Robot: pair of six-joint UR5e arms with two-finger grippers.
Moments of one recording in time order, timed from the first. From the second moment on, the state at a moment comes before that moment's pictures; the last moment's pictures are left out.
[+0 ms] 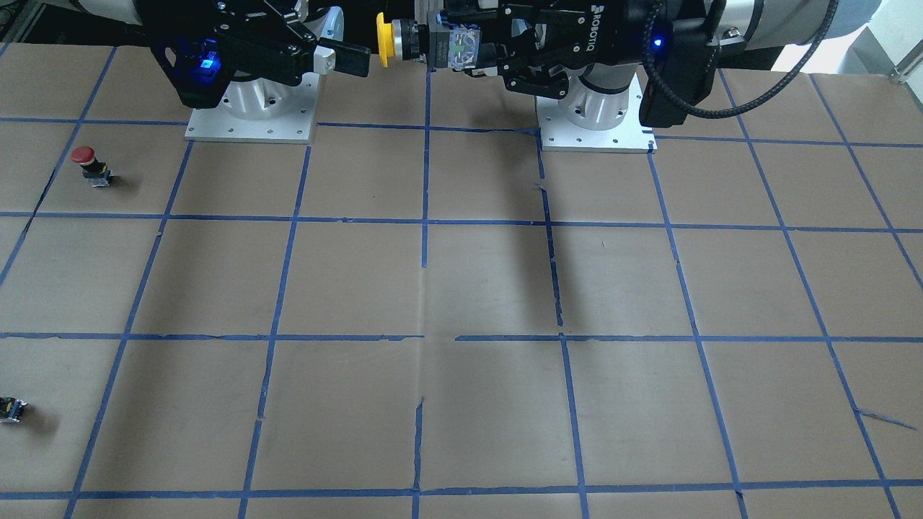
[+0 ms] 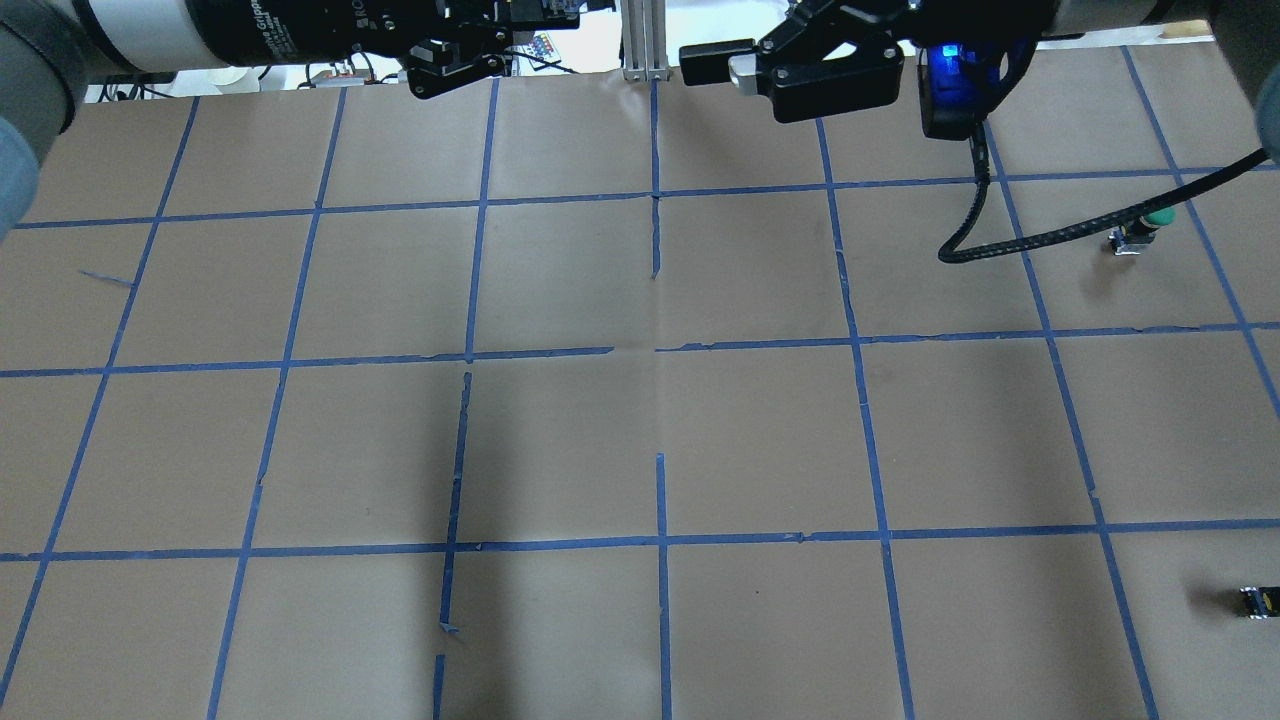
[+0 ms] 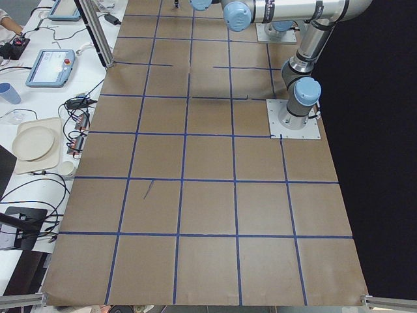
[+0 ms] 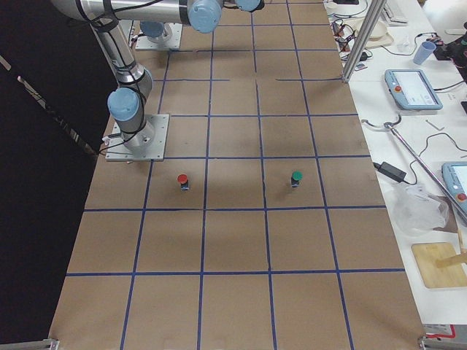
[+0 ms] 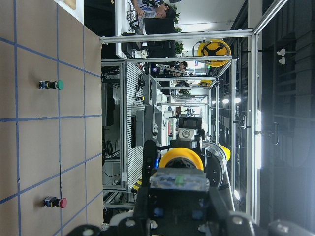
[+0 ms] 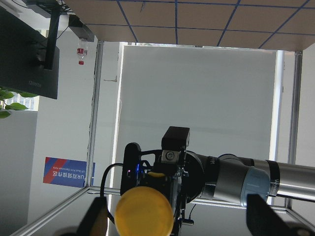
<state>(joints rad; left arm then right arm) -1.45 -1.52 -1.64 -1.67 0.10 0.13 1.46 -1.64 1.64 -1.47 -0.17 1.36</state>
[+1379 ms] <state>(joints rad) -1.46 -1.52 -1.64 -1.66 0.09 0.12 1.46 -1.62 1.65 -1.55 -0.07 1.45</state>
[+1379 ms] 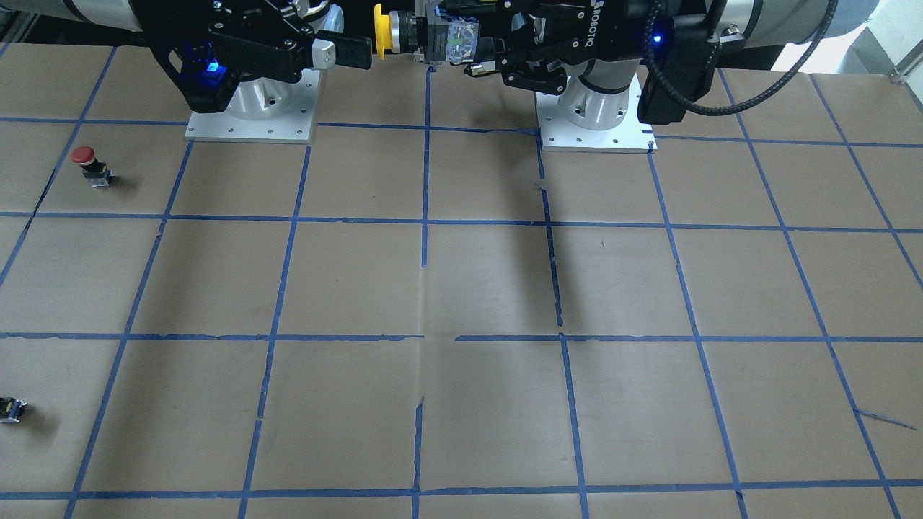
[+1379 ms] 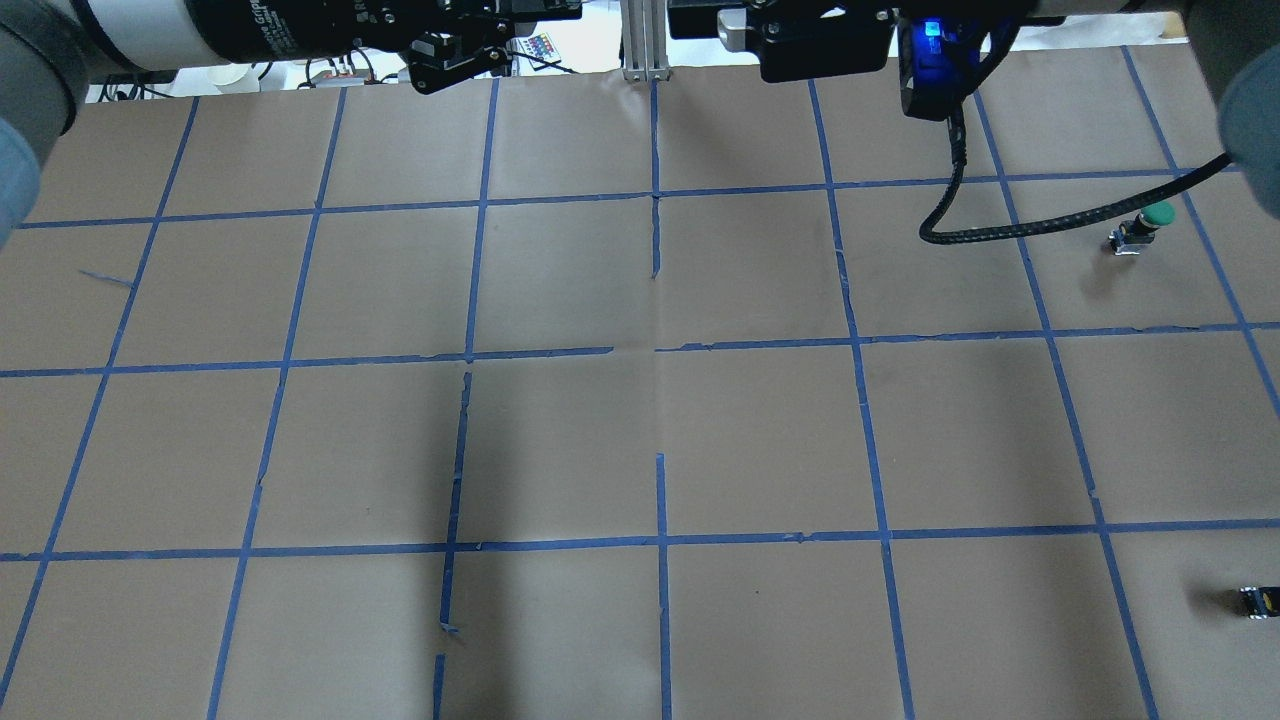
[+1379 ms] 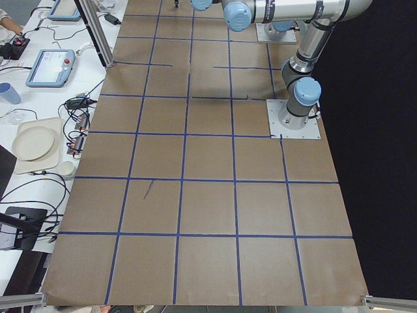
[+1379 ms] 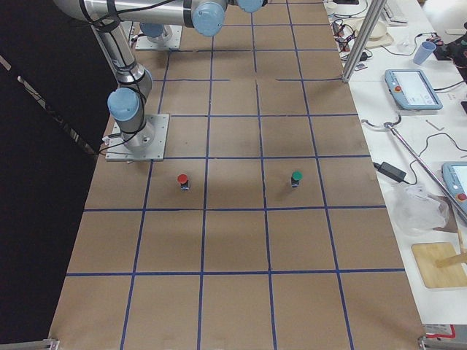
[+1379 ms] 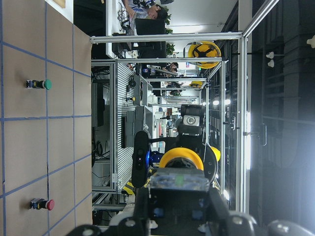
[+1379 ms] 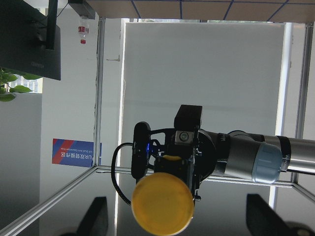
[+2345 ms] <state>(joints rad) -1.46 -1.52 -1.64 -1.66 0.09 0.12 1.49 -1.61 1.65 -1.55 -0.06 1.47</state>
